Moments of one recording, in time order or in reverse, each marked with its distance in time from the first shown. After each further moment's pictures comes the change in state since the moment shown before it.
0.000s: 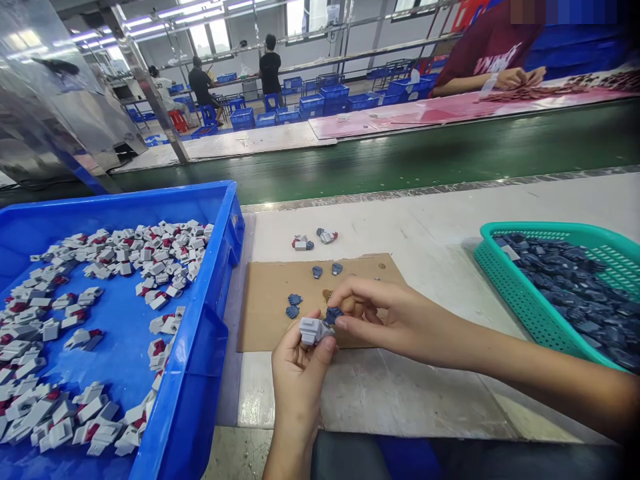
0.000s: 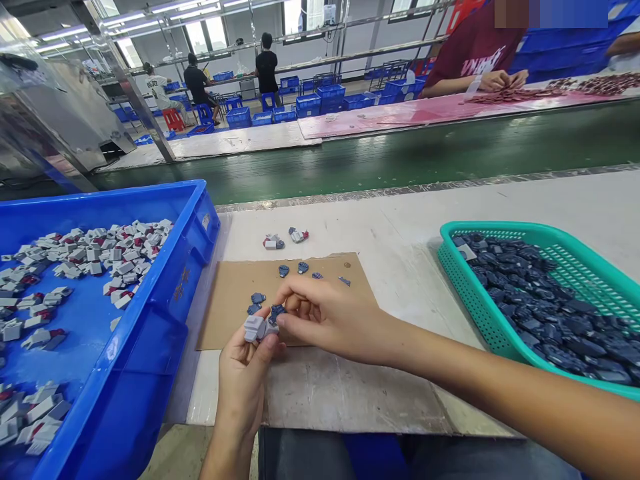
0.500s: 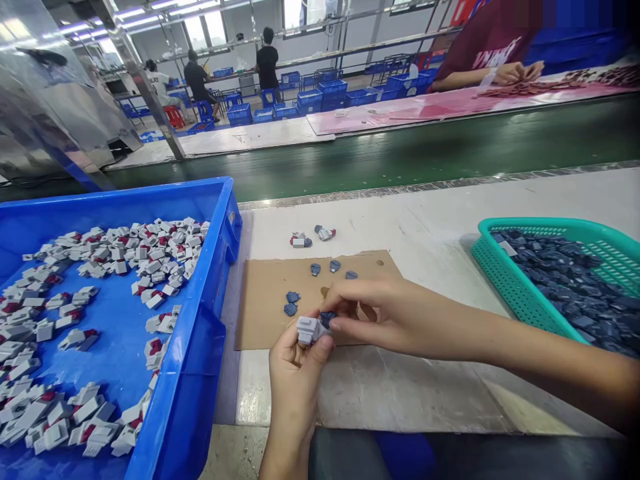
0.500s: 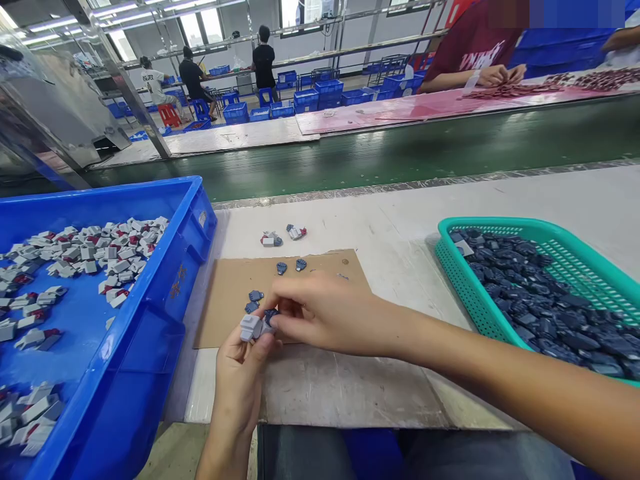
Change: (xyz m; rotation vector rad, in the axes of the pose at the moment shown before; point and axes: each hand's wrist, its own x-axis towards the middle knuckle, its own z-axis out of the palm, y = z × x) left_hand 0.000 0.003 -0.001 -0.012 -0.042 0.003; right_hand 0.005 -0.007 -0.005 -0.254 -0.064 -0.081
